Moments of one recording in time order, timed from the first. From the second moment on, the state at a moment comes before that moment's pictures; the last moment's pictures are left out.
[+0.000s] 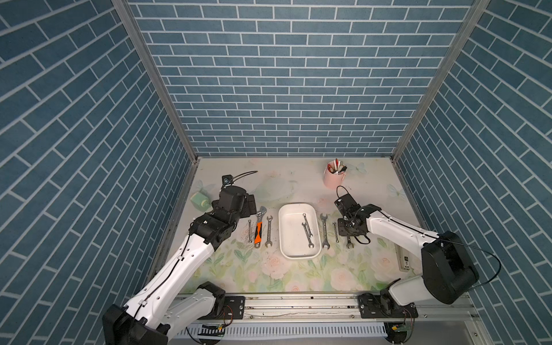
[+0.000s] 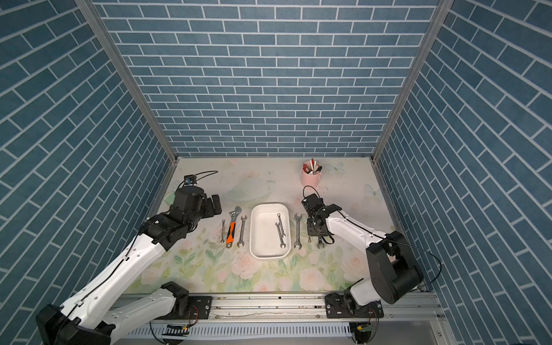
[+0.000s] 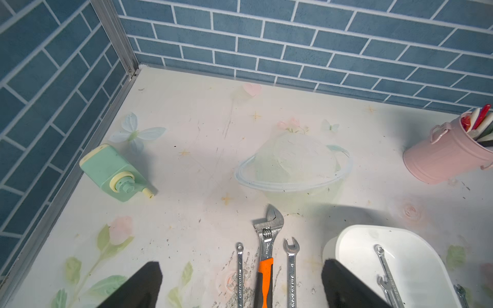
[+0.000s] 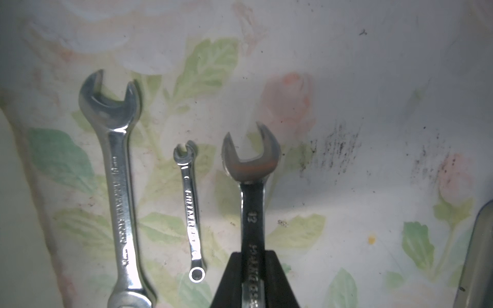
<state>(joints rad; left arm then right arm) -0.46 1.01 0.96 -0.62 -0.40 -0.44 0.56 1.47 0.87 -0.70 0.21 0.46</state>
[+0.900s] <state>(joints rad) -0.76 1.16 1.06 -0.60 -0.47 -0.66 0.49 1.48 0.82 -0.57 0.15 0.37</state>
